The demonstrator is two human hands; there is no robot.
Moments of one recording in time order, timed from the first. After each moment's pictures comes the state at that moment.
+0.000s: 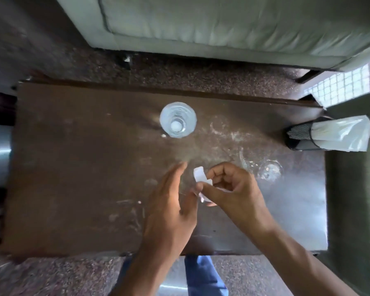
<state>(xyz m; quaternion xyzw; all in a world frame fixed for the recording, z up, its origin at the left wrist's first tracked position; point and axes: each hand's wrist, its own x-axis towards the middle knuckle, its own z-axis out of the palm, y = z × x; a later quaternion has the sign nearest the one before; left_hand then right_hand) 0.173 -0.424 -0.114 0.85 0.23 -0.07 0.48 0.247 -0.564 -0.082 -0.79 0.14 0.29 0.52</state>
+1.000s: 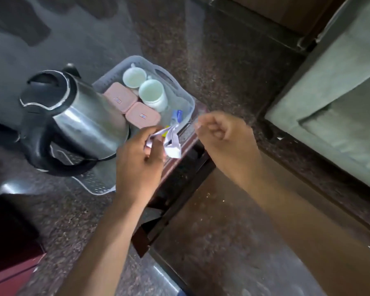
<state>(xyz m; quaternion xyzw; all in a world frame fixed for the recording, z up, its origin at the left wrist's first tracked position) 0.103 0.044 -0.063 0.71 0.49 0.26 0.42 0.265 -0.048 -0.030 -0.79 -0.30 0.29 0.44</state>
